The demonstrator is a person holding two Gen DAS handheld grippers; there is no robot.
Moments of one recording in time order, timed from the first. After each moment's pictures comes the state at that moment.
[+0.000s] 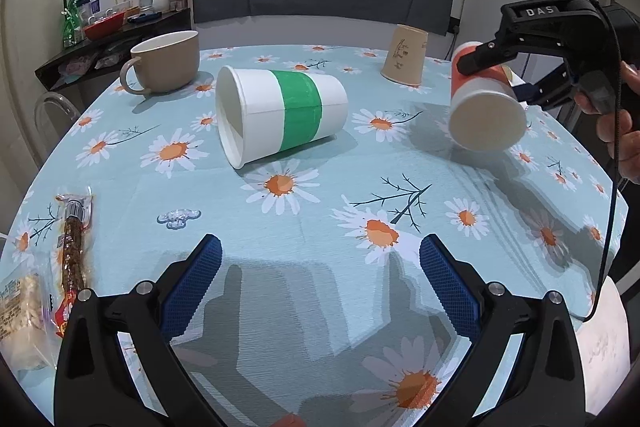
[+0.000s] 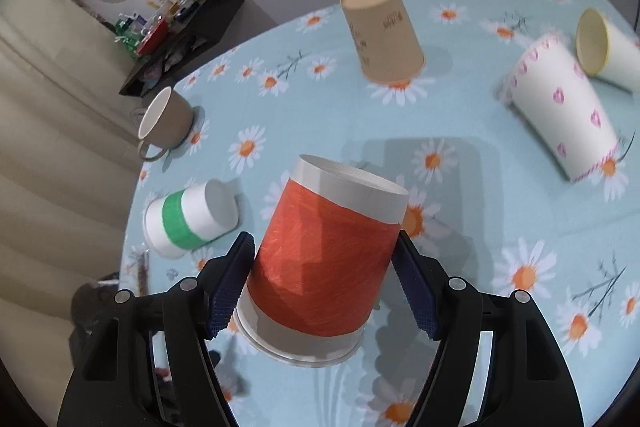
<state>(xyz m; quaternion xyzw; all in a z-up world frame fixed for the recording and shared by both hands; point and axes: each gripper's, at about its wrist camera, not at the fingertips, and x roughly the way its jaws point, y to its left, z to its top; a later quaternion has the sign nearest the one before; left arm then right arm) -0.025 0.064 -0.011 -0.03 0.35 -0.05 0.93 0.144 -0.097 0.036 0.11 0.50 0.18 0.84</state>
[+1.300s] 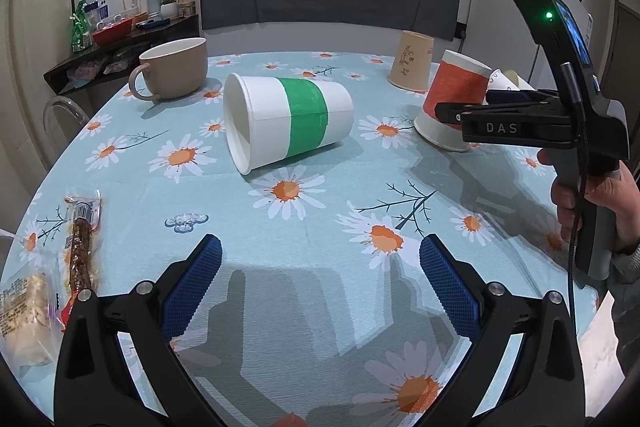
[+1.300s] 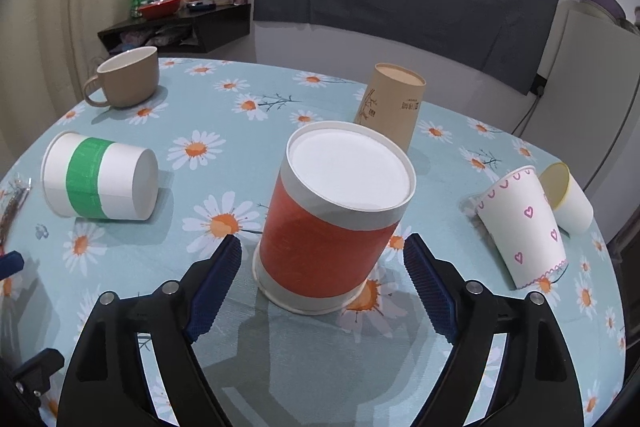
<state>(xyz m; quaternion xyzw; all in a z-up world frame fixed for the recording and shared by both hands) -0.027 0.062 -0.009 -0.02 0.34 -0.03 0.94 0.102 -0.051 0.008 -0.13 0.33 0.11 0.93</state>
